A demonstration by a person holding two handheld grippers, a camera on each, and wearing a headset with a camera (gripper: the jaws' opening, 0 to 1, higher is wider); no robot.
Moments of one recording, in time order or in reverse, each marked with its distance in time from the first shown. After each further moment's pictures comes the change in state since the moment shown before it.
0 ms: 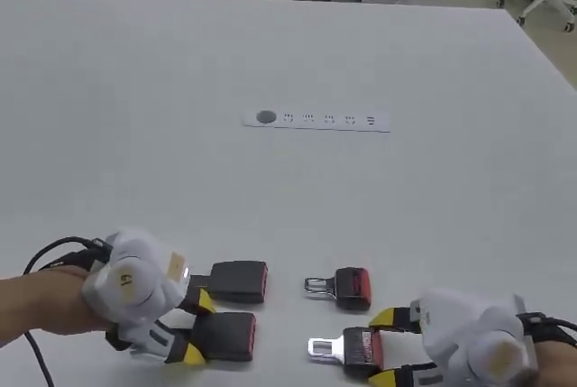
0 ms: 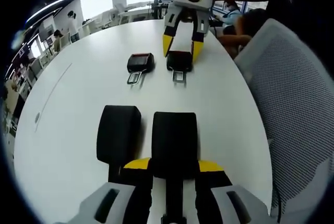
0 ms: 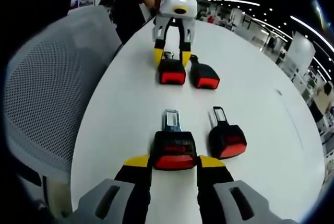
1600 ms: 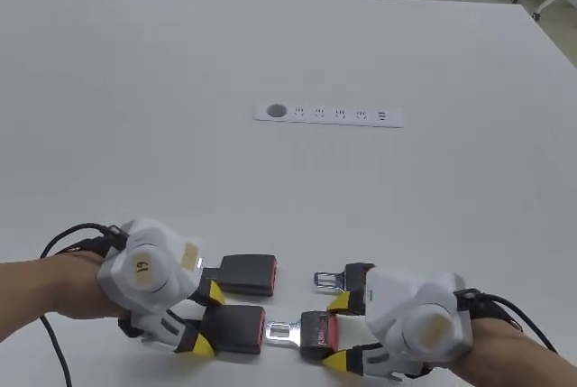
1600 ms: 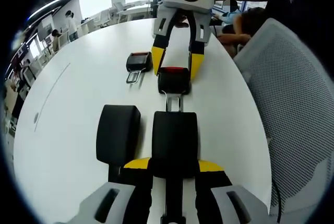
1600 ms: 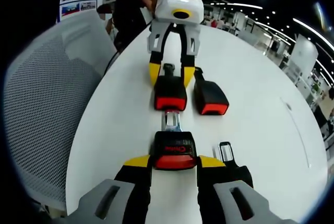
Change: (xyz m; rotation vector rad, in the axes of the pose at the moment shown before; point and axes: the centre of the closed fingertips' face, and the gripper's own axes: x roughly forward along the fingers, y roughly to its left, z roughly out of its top) left arm 0.001 0.001 0.000 -0.004 0.011 -0.010; right arm 0.042 -0.005 0.045 -0.010 -0.040 0.032
